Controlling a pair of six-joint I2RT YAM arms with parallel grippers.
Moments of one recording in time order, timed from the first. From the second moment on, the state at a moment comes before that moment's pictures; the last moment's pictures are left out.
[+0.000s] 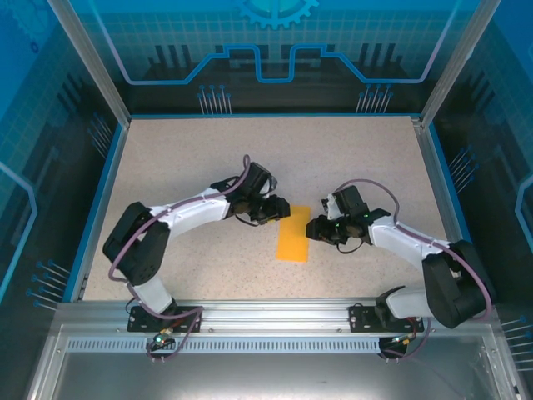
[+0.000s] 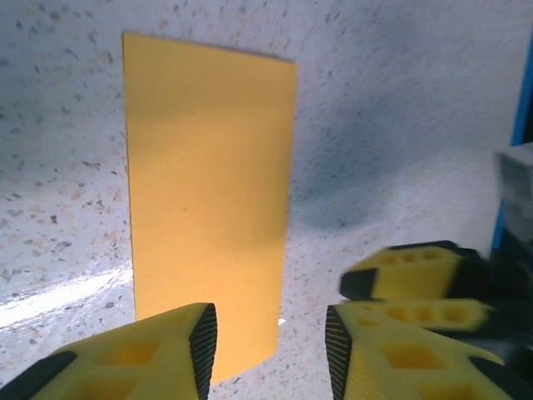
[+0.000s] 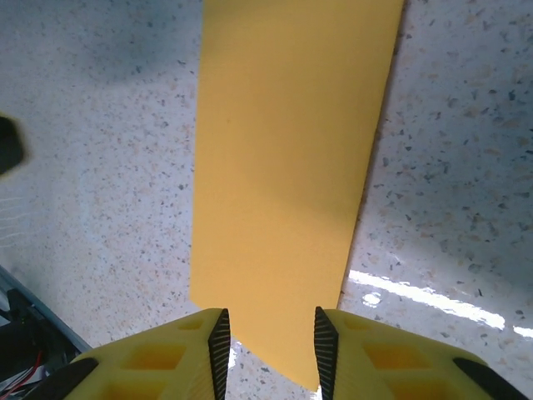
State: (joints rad) left arm -0.62 1.69 1.10 -0.35 0.41 -0.85; right arm 0.41 1.36 0.65 -0.36 -0.47 0.61
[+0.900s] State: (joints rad) left arm -0.57 1.82 1.01 -0.21 0.58 -0.93; right arm 0.43 1.58 0.70 -0.32 -0.50 0.62
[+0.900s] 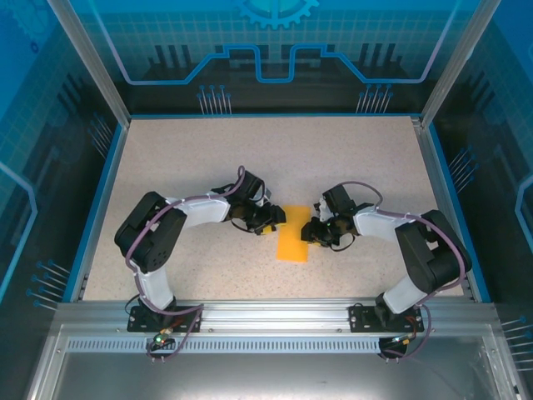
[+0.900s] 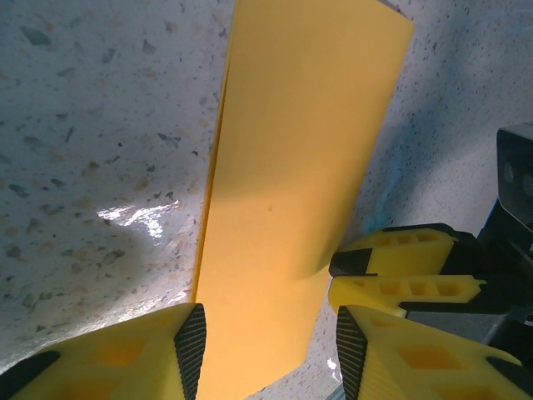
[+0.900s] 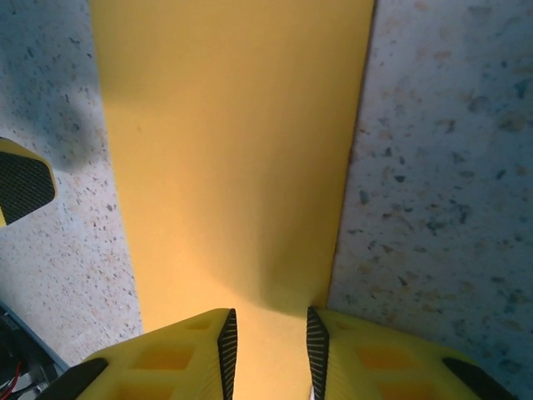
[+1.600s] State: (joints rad) left arm -0.60 1.85 1.01 -0.24 0.59 -0.93; right arm 0.43 1.58 0.68 -0.29 -0.50 0.63
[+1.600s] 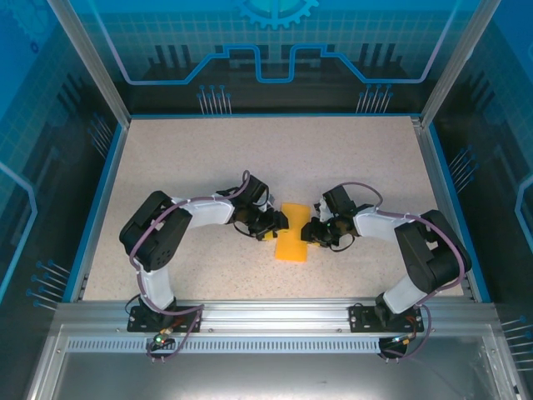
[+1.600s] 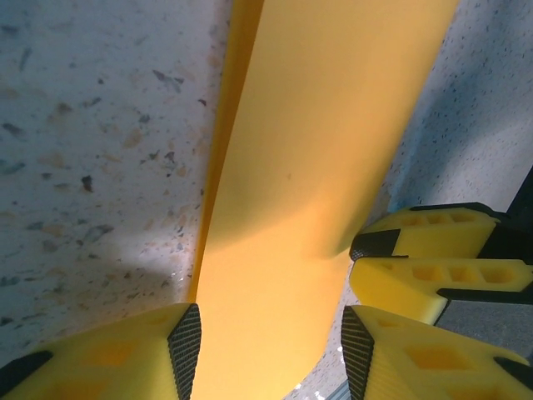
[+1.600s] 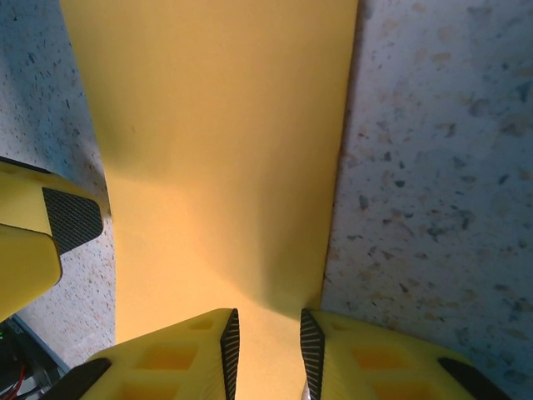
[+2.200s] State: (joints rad) left arm -0.61 1.87 1.02 -0.24 0.59 -0.93; right arm 0.42 1.58 0.68 -0.27 -0.50 0.63
